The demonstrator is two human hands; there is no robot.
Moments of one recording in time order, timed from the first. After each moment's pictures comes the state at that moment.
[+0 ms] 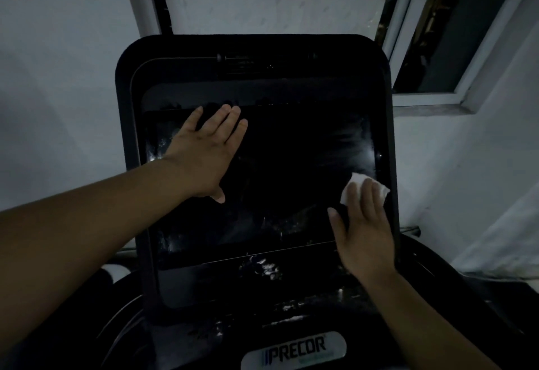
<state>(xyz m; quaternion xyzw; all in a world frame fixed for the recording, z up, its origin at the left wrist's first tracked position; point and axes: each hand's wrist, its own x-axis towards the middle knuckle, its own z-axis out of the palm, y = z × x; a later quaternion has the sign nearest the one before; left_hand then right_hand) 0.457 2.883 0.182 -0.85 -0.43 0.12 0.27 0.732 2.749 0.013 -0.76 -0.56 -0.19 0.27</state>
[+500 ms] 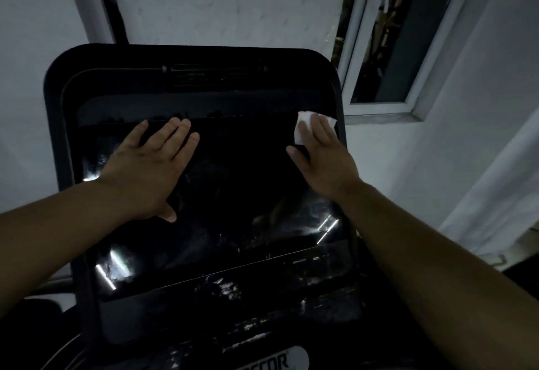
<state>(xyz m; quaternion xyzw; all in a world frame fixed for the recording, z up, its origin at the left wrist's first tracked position) 0.459 2.881 0.182 -0.84 -0.44 0.14 0.28 0.788 2.833 0.130 -0.69 -0.66 -0.18 0.23</state>
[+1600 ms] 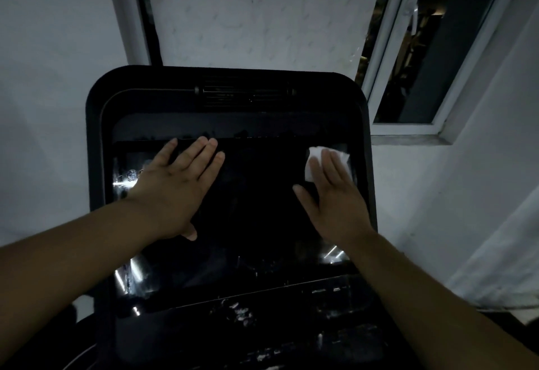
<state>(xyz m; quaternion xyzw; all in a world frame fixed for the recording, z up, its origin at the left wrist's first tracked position) 0.459 2.887 0.178 -0.84 -0.45 0.14 0.27 0.754 2.822 0.109 -0.68 -0.67 -0.21 0.23</state>
